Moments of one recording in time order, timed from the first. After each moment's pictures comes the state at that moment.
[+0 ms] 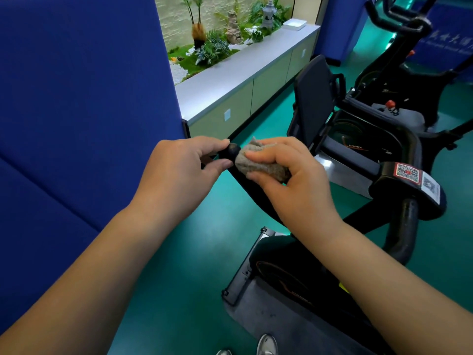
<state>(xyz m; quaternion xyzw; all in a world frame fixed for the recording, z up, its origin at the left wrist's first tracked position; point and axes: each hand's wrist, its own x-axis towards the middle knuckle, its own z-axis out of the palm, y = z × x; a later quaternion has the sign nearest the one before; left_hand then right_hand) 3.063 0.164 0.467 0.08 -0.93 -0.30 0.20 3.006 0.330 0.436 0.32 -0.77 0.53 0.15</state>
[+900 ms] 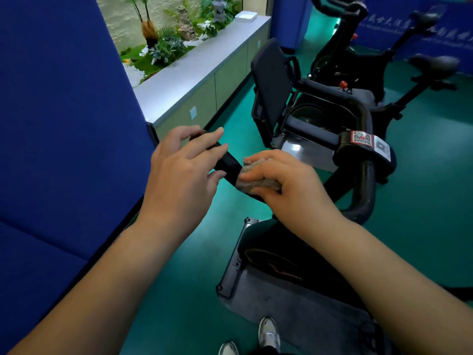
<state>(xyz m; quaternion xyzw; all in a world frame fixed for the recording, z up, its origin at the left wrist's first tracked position) 3.062 0.181 0.434 -0.11 -0.94 -0.13 0.29 3.035 0.371 0.419 0.31 -0.84 0.43 0.12</state>
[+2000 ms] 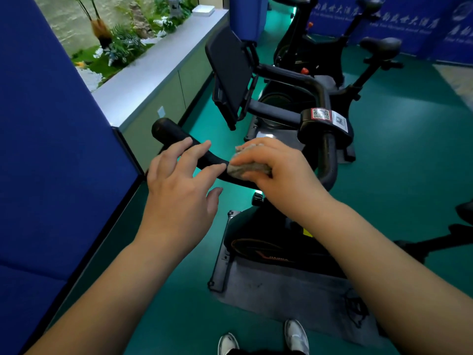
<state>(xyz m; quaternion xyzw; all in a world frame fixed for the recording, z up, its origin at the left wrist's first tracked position) 3.090 0.211 0.407 -0.15 -0.96 -0.11 0.23 3.052 0.397 0.415 0.24 -0.87 0.41 0.14</state>
